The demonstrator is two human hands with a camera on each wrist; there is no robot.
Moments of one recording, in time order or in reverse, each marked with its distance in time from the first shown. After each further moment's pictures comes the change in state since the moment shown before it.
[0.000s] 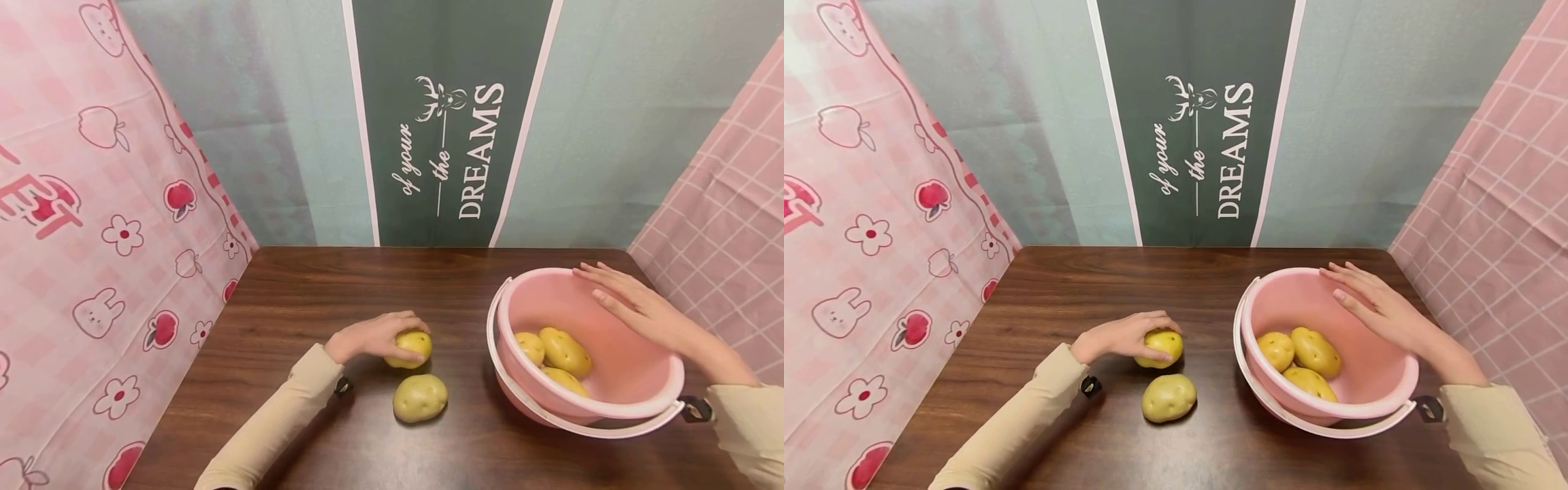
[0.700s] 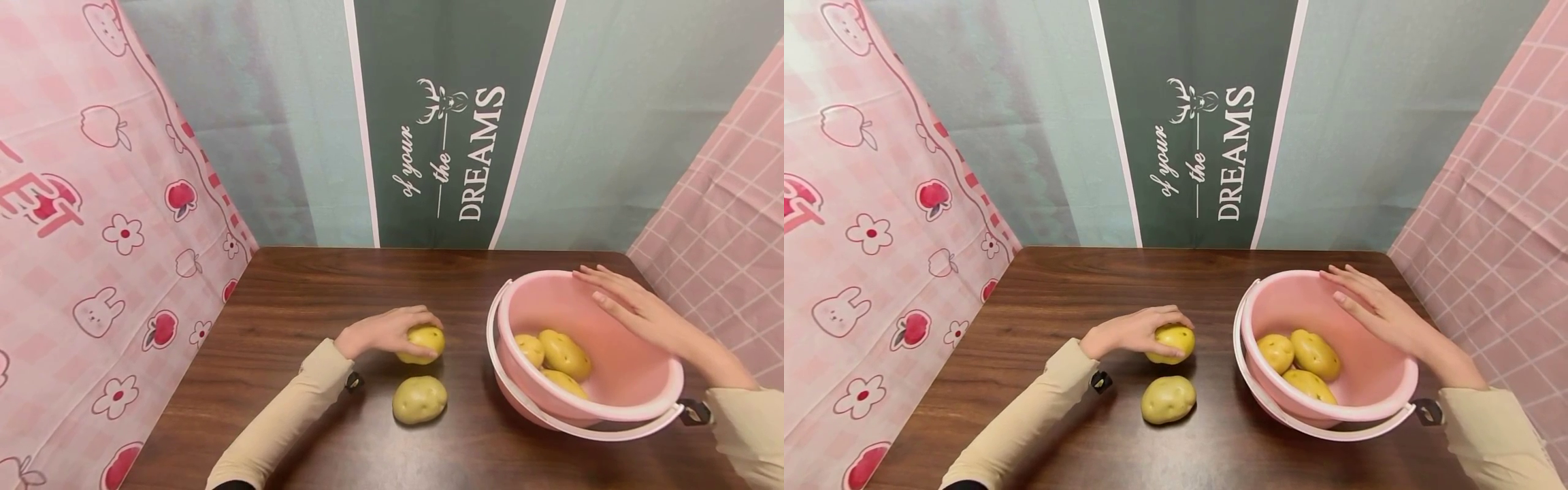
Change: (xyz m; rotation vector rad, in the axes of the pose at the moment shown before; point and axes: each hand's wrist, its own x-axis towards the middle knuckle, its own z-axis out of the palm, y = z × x) left_hand 0.020 0.011 -0.008 0.017 0.058 0.065; right_hand -0.001 0.002 0.000 0.003 0.002 0.000
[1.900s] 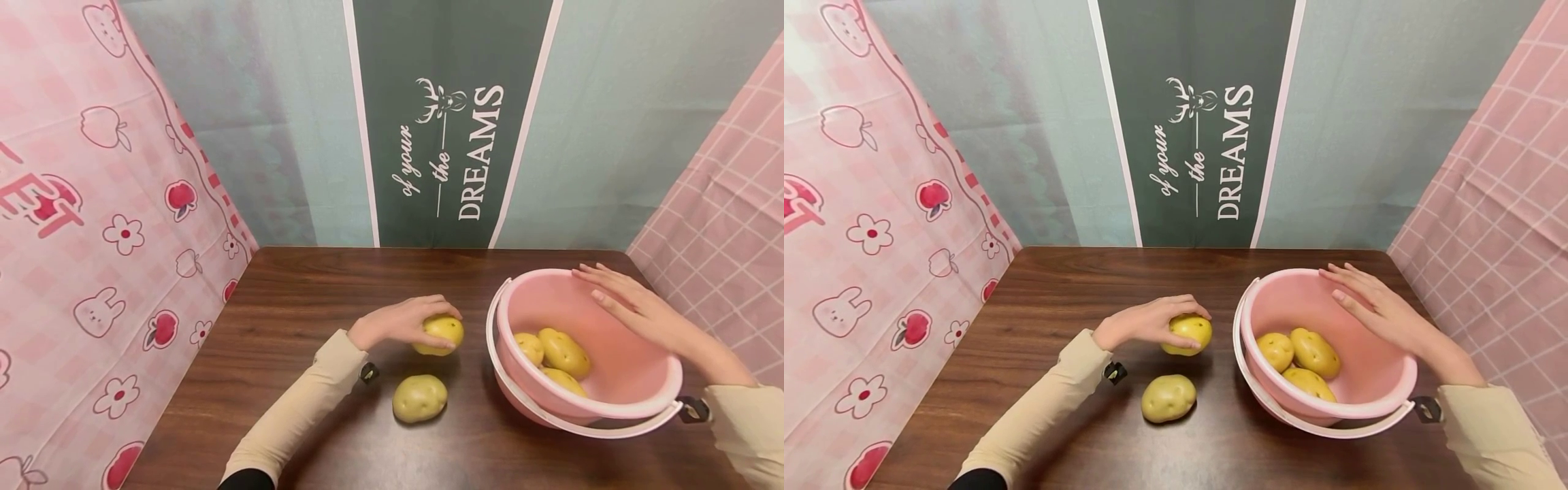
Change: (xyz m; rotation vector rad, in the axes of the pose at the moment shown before) left_hand 0.026 0.018 -0.013 0.020 0.032 0.041; right_hand 0.000 0.001 0.001 0.000 0.004 0.009
